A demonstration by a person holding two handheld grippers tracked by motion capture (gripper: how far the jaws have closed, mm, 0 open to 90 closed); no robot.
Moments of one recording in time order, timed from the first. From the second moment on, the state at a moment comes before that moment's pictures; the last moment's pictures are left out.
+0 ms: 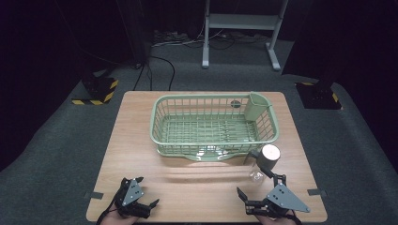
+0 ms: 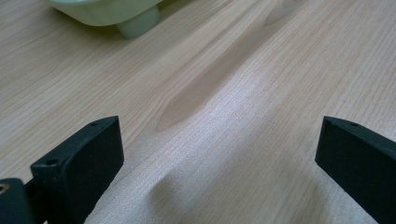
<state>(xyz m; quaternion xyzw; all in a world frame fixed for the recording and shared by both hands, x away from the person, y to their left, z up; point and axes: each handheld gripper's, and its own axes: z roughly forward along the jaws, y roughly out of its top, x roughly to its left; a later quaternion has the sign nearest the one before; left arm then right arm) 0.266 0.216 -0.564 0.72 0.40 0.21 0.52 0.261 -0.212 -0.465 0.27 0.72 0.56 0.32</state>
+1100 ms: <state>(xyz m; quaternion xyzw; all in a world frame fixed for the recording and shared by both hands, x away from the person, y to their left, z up) 0.266 0.217 -0.564 0.73 0.40 0.21 0.52 0.269 -0.249 -0.463 0.32 0.69 0.56 0.34</state>
